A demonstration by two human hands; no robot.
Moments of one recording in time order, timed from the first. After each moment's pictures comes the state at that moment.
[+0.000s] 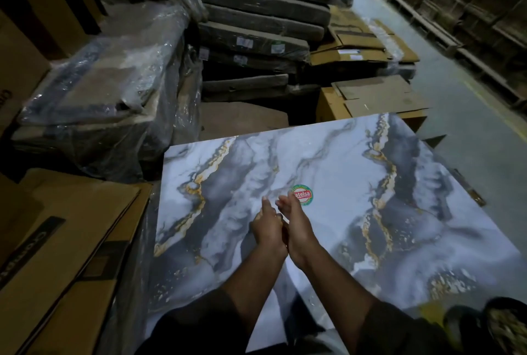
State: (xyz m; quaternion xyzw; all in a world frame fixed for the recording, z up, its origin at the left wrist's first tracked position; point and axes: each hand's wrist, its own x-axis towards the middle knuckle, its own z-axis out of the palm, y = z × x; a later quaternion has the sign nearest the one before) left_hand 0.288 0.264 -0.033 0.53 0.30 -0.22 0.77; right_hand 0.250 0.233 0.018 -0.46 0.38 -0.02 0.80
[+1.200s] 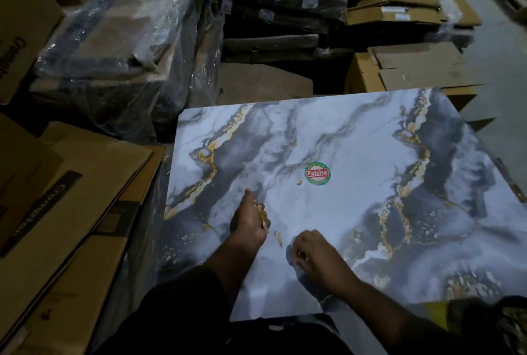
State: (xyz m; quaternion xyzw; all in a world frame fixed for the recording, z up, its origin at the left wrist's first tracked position) left_hand 0.304 0.325 -0.067 0.47 0.41 -0.25 0.74; right_hand 0.166 0.179 -0.097 -0.94 -0.05 0.09 0.32
